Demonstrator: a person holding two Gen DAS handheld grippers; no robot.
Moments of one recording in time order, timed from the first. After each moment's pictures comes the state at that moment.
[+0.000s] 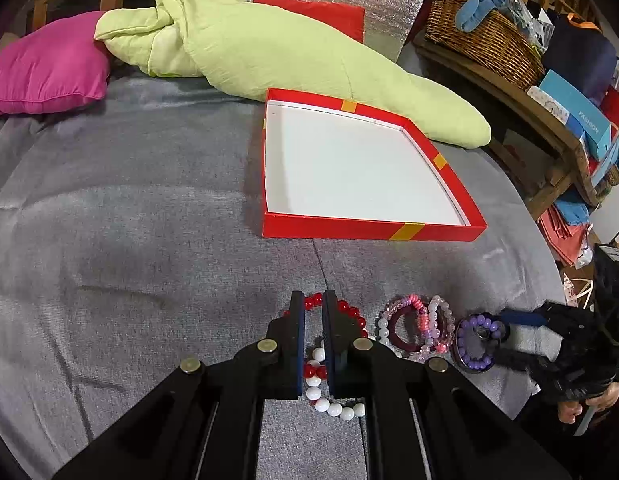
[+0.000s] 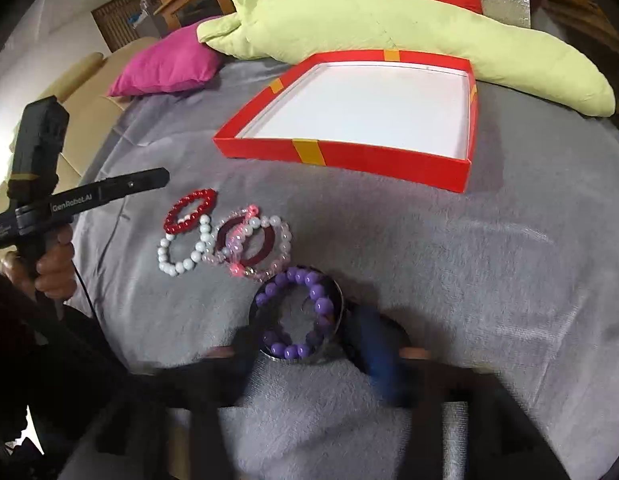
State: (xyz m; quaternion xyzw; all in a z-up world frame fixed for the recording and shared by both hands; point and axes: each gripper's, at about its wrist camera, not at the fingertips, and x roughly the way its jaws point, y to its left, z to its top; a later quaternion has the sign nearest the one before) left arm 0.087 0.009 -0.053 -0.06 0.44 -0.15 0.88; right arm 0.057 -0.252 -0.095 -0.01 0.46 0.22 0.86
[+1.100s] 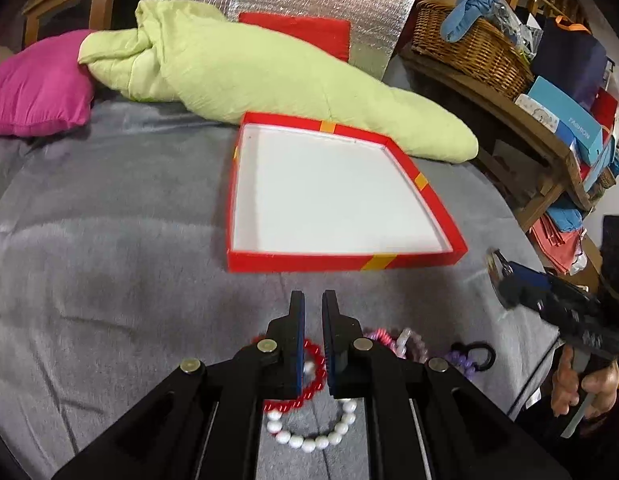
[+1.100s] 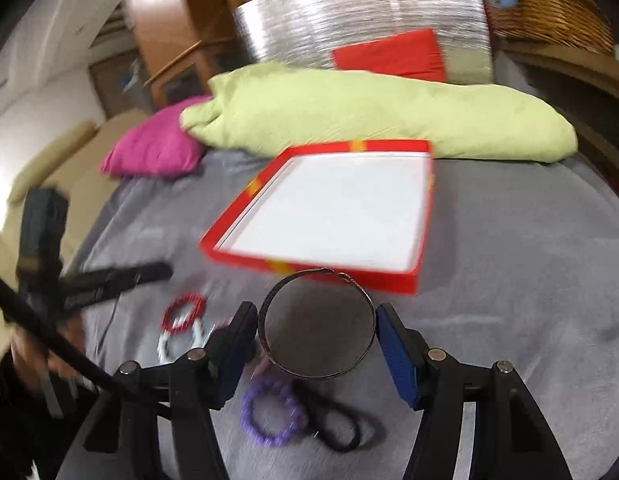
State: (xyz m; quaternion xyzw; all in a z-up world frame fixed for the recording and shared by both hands) left arm 0.101 -0.019 -0.034 -0.07 0.41 -0.17 0.90; right arm 0.087 -0.281 -0.050 0.07 0.35 0.18 0.92
